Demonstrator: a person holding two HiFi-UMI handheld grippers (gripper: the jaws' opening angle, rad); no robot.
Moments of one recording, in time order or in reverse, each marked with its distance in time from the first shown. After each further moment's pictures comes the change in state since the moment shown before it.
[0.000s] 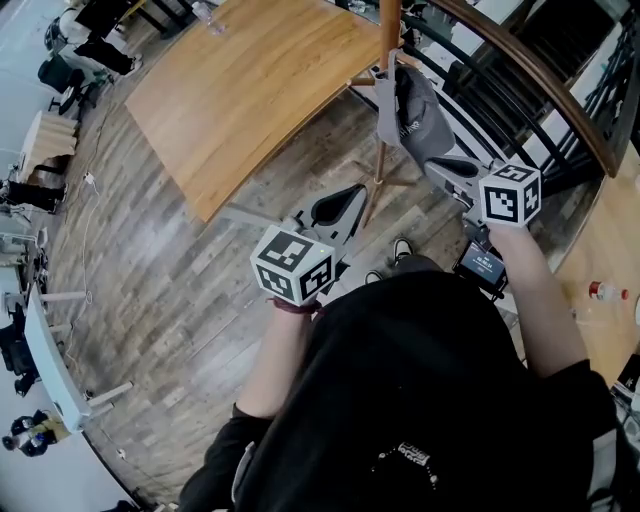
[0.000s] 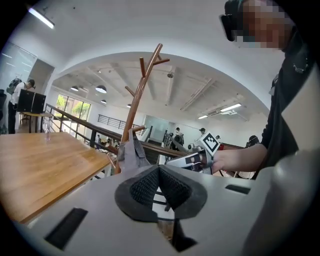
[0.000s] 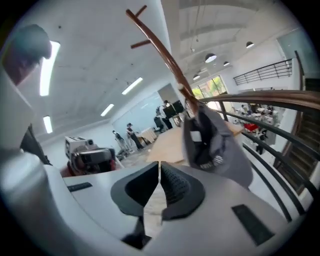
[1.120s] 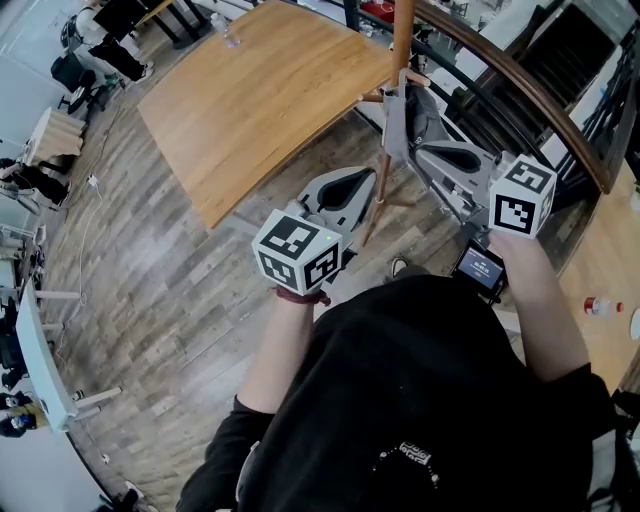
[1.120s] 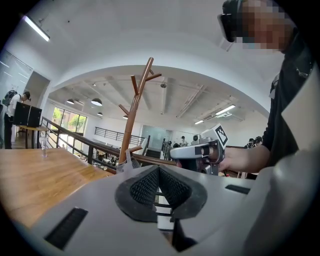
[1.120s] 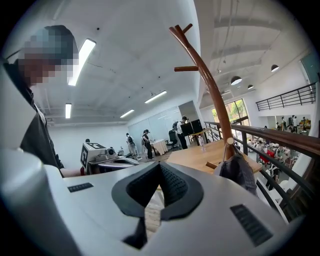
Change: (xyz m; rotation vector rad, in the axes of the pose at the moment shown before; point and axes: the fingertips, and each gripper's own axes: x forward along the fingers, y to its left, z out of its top) left arm -0.006 -0.017 0.057 0.090 -0.122 -0.018; right arm -0.026 0.099 0.084 -0.265 -0.183 0.147
